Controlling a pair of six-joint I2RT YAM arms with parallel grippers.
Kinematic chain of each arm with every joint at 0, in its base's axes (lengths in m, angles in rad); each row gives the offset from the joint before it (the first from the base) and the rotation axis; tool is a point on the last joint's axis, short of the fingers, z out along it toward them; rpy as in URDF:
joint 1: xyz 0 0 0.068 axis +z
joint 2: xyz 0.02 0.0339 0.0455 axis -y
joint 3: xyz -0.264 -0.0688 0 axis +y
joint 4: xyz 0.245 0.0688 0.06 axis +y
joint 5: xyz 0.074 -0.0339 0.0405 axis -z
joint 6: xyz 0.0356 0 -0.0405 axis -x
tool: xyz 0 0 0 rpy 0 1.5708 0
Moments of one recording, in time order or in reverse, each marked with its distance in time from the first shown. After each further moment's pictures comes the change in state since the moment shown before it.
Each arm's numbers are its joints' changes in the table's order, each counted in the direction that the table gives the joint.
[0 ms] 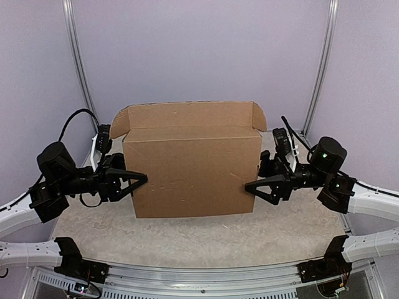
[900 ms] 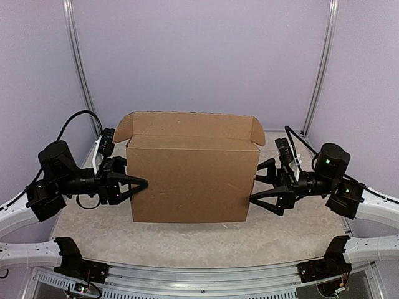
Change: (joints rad) left arm 0.002 0.014 -0.035 0.156 0.011 -0.053; right arm 0.000 0.117 0.029 0.237 0.074 0.071
